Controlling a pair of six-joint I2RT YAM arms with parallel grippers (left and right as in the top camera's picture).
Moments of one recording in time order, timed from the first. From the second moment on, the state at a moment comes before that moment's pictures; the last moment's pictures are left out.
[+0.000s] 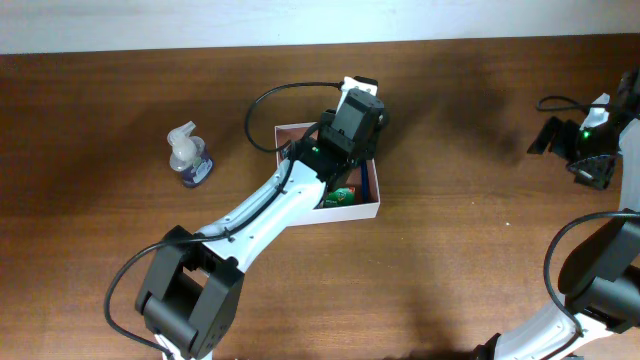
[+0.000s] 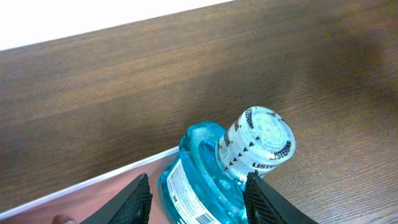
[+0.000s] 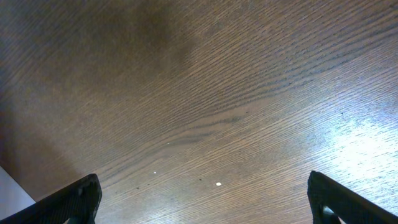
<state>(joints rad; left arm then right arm) -0.68 1.93 1.52 -0.28 -0.28 -0.24 -0.50 1.93 1.70 -1.17 -0.18 0.11</state>
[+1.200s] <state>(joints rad) -0.72 2.01 1.52 -0.05 -0.30 0.12 -0.50 1.93 1.70 -1.17 -0.18 0.11</state>
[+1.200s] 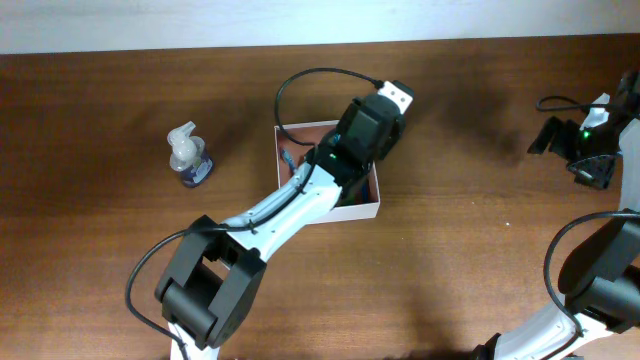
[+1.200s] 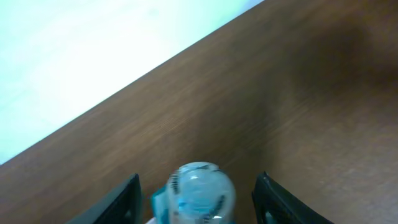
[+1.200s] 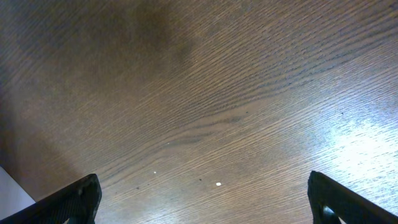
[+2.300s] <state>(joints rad) -0.71 2.05 1.53 -0.02 -0.30 0.13 -0.50 1.93 1.70 -1.17 -0.18 0.11</state>
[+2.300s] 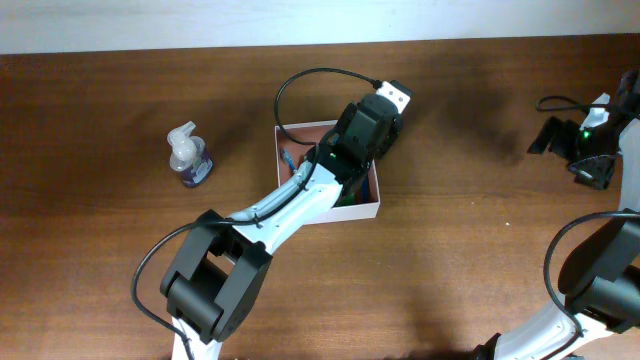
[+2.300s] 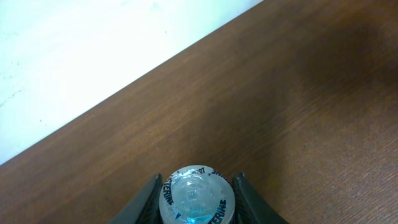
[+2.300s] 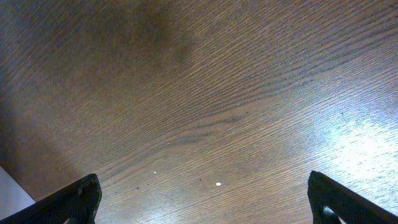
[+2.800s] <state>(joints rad) -0.71 2.01 1.53 -0.05 -0.30 0.13 -0.50 1.93 1.70 -1.17 -0.17 0.11</state>
